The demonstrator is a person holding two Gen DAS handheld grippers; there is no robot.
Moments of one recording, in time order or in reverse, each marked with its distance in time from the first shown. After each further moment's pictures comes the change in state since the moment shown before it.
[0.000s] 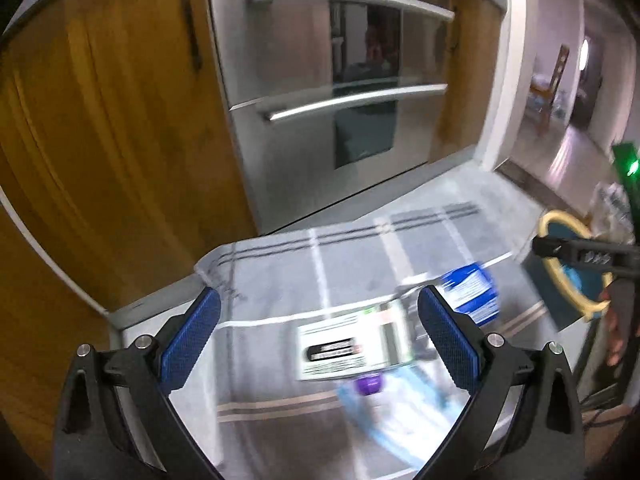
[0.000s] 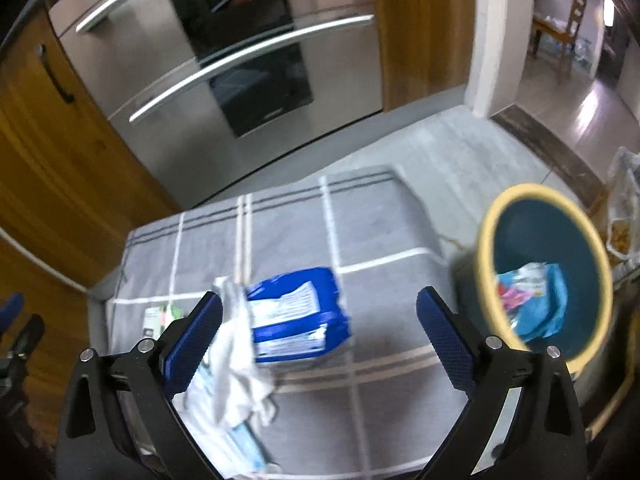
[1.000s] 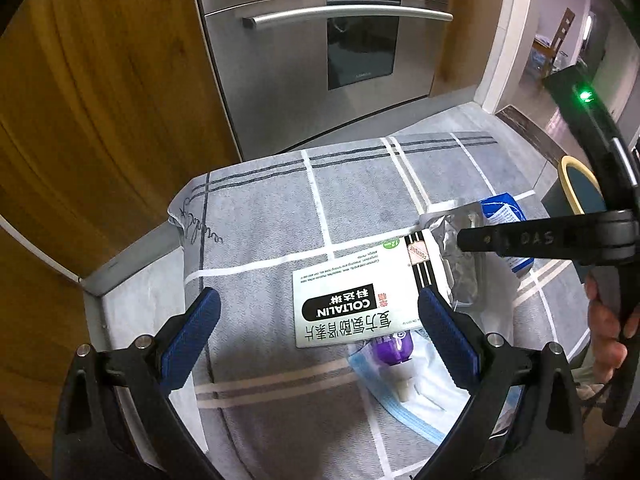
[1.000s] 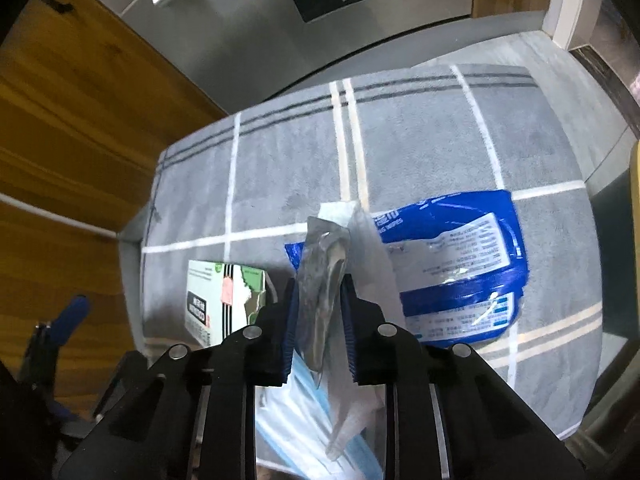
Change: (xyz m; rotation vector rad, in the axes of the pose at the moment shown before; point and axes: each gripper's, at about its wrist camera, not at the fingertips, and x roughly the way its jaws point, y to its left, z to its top) left arm 0.071 0.003 -0.039 0.010 0.195 -0.072; right arm 0.105 0.099 -0.020 -0.006 0.330 0.150
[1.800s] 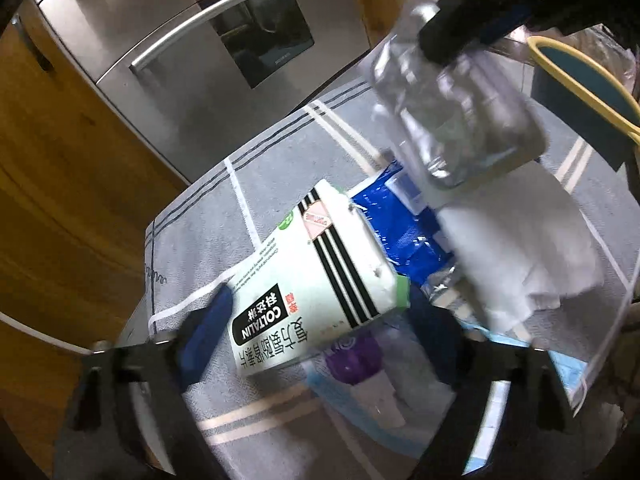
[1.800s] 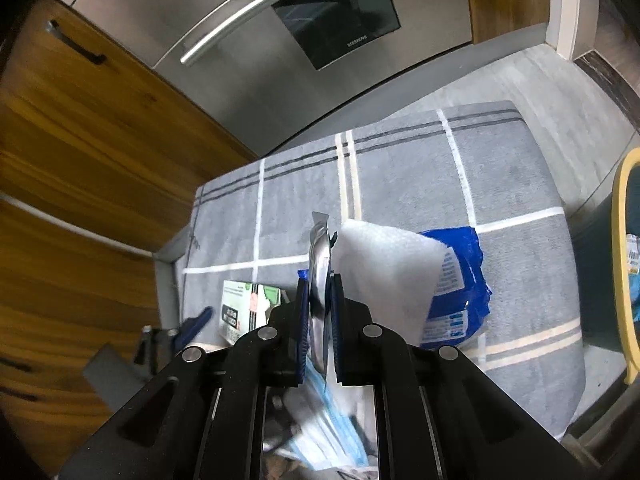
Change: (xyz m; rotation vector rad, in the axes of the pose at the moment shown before) left arm 0.057 -0.087 -0.025 0.363 -0.003 0.103; right arm -0.063 -0.032 0.012 0.009 -0.095 0.134
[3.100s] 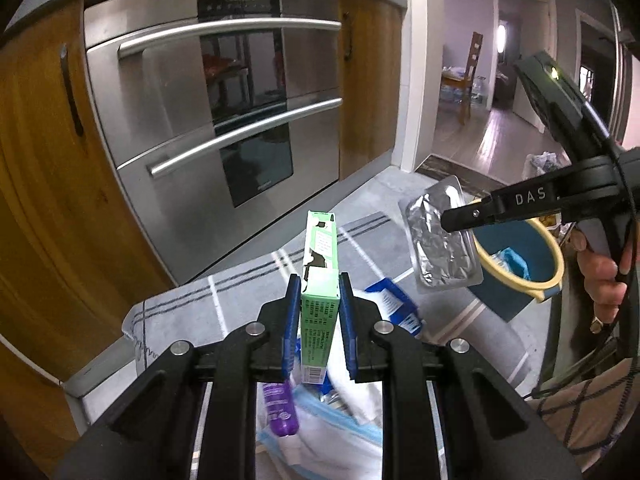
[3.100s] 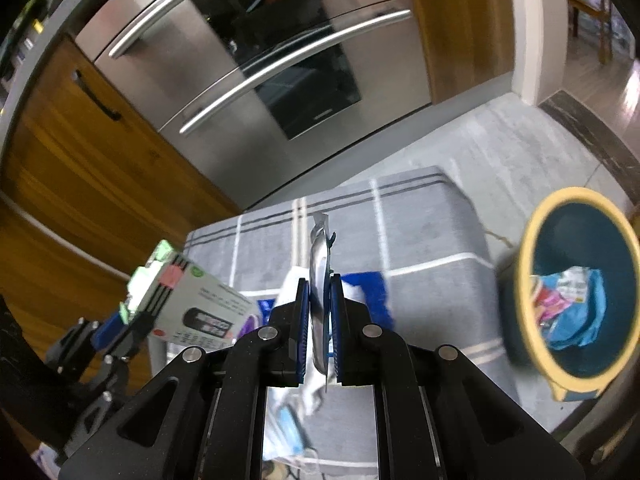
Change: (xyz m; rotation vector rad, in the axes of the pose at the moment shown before) left arm -0.138 0.027 0.060 -0.184 -0.361 -0.216; right arm -0.099 -0.048 -0.007 -0.031 -0.199 -0.061
